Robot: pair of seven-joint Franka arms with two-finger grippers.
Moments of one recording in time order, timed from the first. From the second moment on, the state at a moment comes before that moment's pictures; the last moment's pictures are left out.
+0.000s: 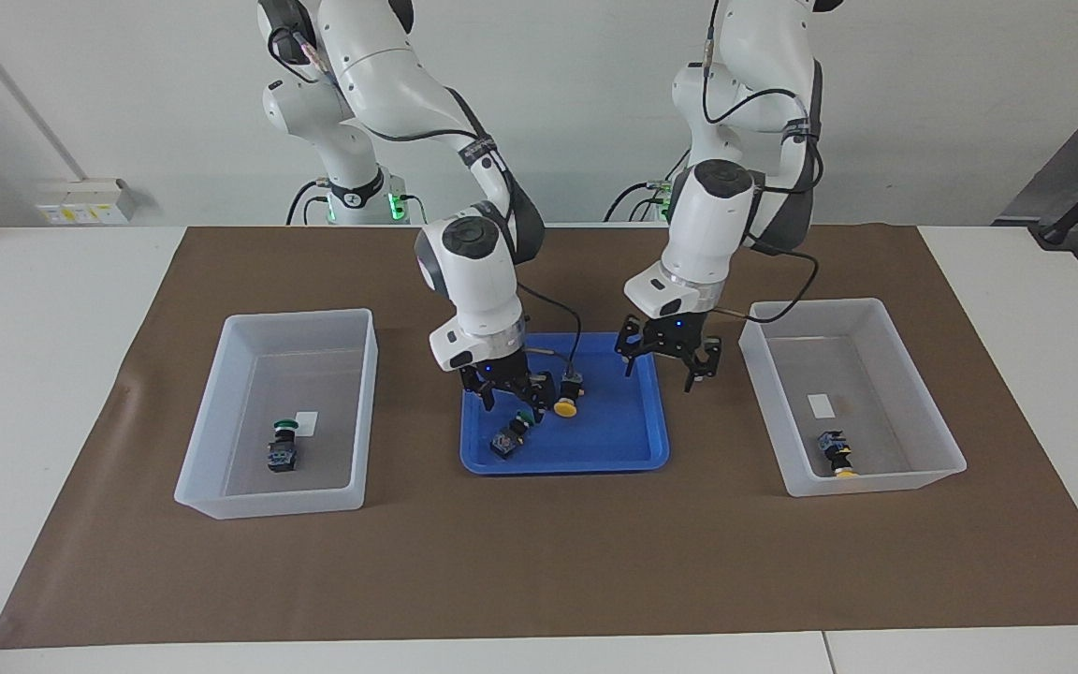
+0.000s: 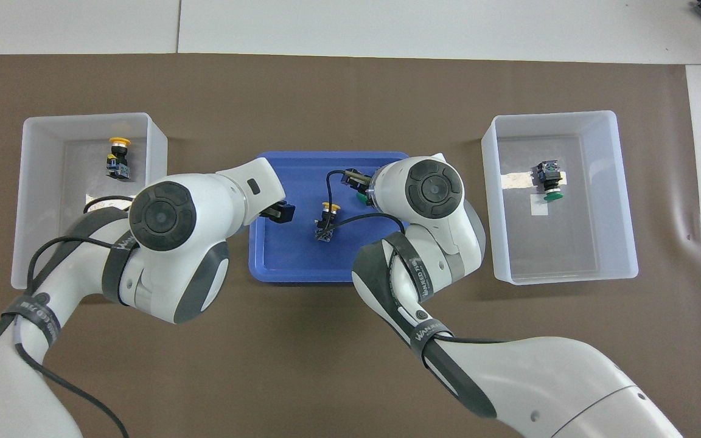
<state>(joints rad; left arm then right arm) -0.50 0.16 0.01 -2.07 0.01 2.52 -0.10 0.53 0.47 -0.04 -1.77 0.06 2.49 0.87</state>
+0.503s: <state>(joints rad) -0.60 0.22 0.01 -2.14 0.01 2.67 -0.14 0.52 0.50 -0.05 -1.77 0.06 2.56 0.87</state>
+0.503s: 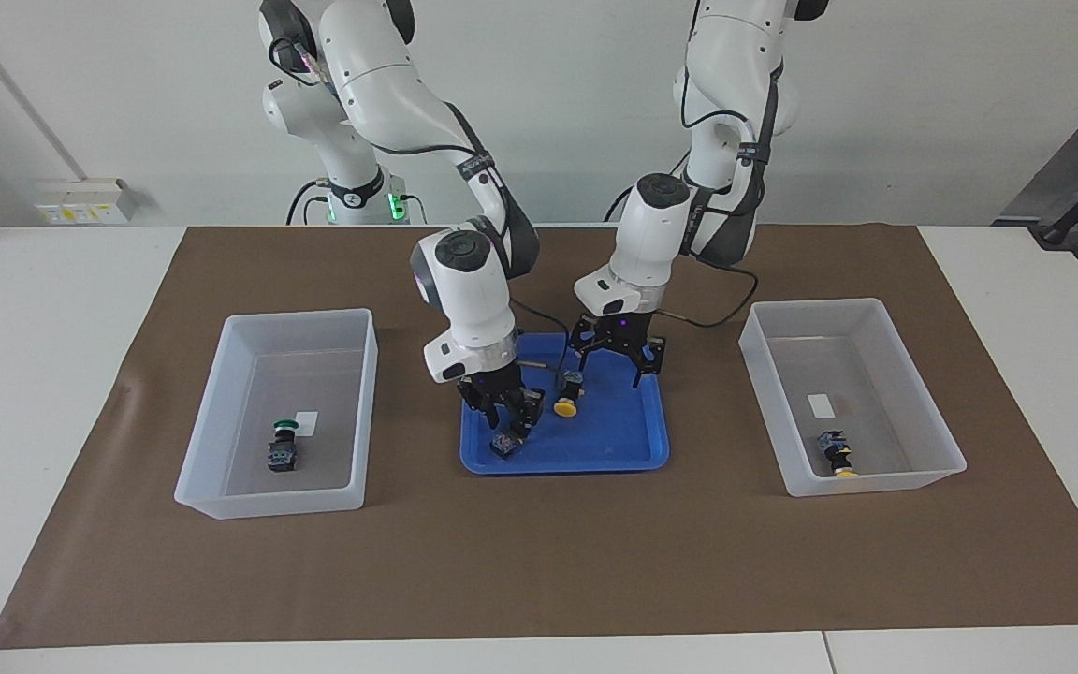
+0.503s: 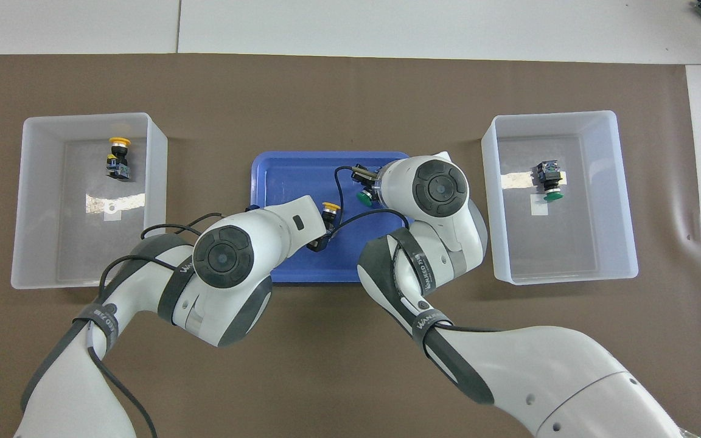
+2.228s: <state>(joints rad) -0.15 0.07 0.05 -2.08 0.01 2.45 -0.01 0.07 0.18 -0.07 -2.01 0.06 2.22 -0.11</state>
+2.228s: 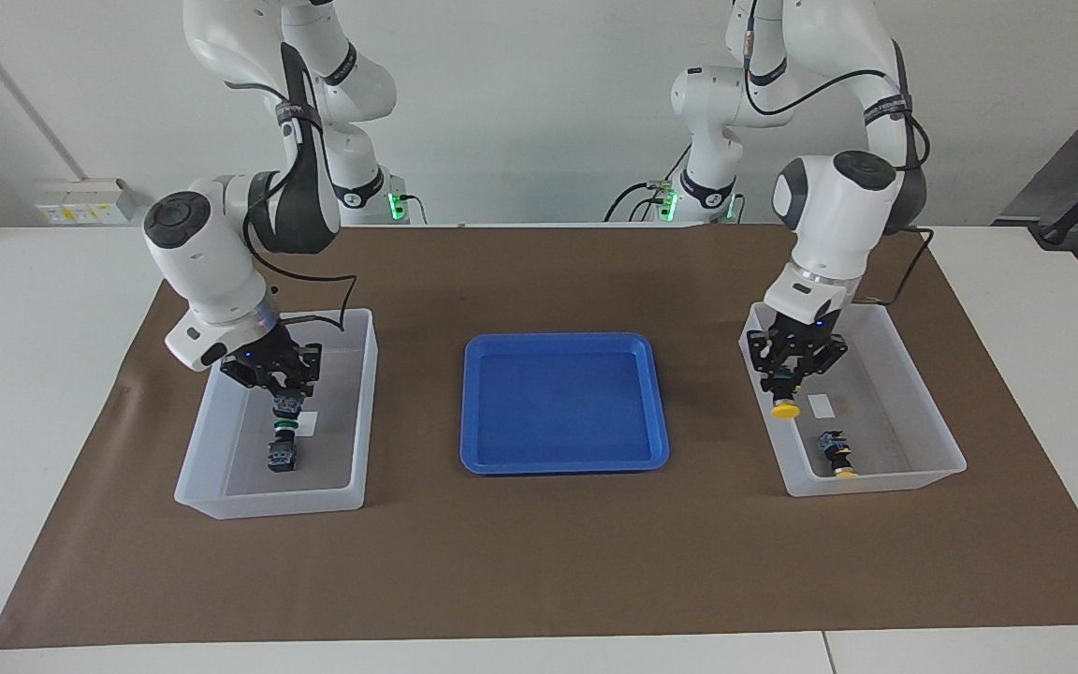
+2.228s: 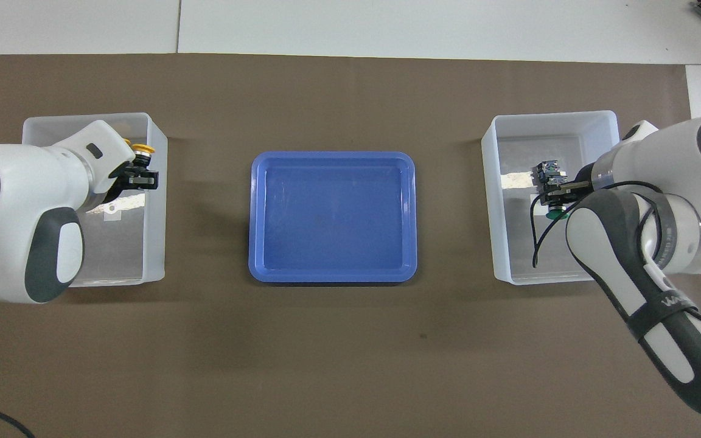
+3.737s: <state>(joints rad) 0.05 0.32 0.03 -2.04 0.01 2.79 0.11 0.07 0.07 -0.06 -1.73 0.00 1.94 0.16</state>
